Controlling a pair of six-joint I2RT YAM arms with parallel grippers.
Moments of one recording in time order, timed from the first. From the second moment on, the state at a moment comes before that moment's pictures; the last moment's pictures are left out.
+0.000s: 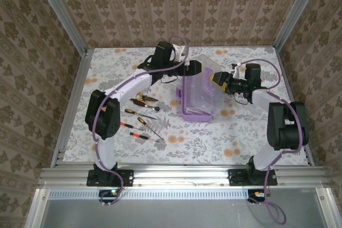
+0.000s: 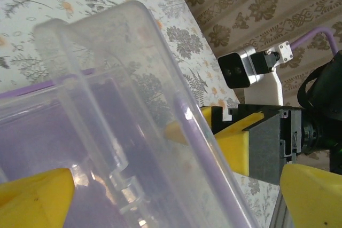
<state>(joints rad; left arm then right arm) -0.63 1.96 1.63 -0.20 0.59 -0.53 -0.05 1.66 0.91 0.14 -0.87 0.66</state>
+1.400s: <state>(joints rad) -0.68 2.07 1.84 -0.22 0.61 -0.57 -0.08 1.52 1.06 -0.25 -0.78 0.42</state>
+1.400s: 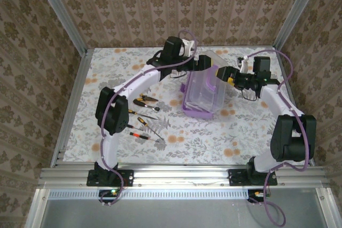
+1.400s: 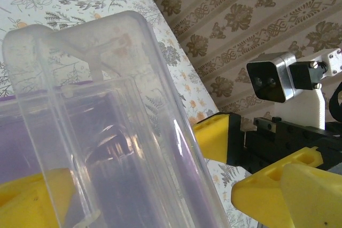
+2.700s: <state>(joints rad) -0.72 2.10 1.93 -0.24 0.64 -0.58 -0.11 1.34 0.99 -0.36 -0.59 0.33</state>
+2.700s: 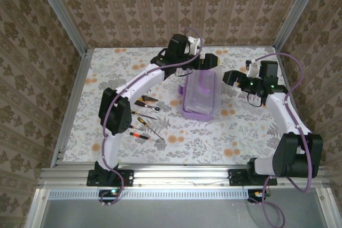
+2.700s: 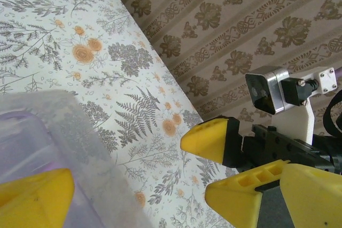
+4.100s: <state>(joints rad) -0.48 1.80 1.22 -0.01 0.56 -0.57 0.28 1.85 1.47 -0.66 -0.11 0.25</state>
